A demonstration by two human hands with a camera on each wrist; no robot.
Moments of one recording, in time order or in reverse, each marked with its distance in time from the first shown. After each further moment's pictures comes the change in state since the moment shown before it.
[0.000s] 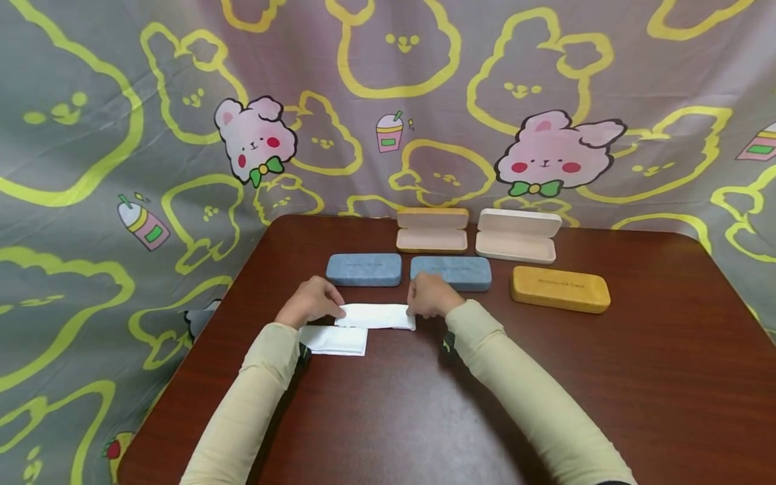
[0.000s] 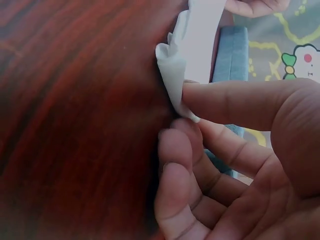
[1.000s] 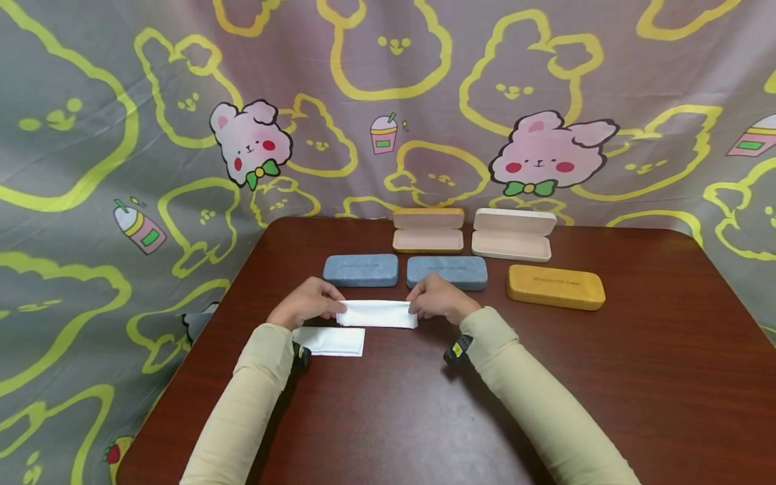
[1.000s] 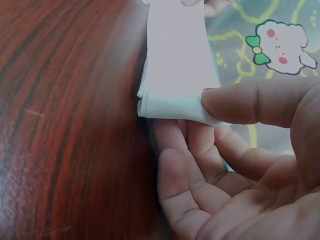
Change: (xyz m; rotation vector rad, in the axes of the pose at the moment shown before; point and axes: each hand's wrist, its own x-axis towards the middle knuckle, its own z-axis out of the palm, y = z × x) left_hand 0.002 0.000 -0.002 -0.232 -0.104 0.046; right_hand -0.016 0.018 -0.006 0.489 -0.032 0.020
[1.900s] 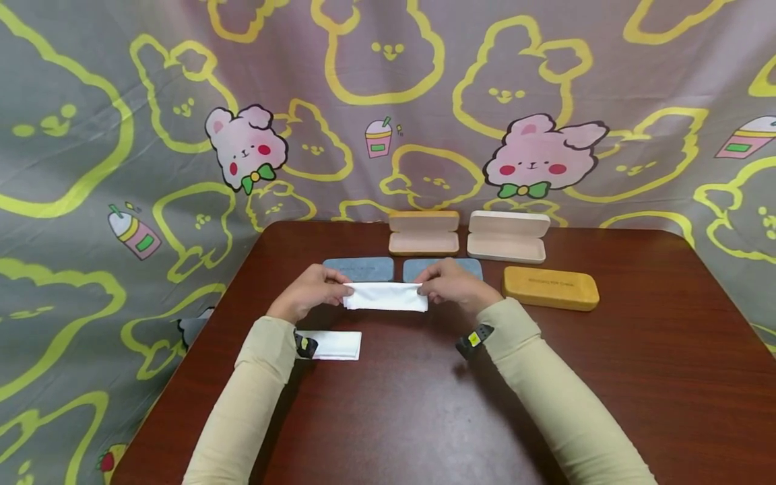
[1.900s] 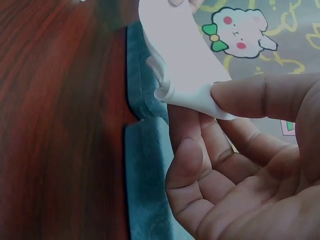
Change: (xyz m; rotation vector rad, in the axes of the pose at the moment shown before) left_hand 0.005 0.031 0.000 -0.177 -0.025 0.144; right_hand -0.020 -0.015 -0.038 0.101 0.012 -0.101
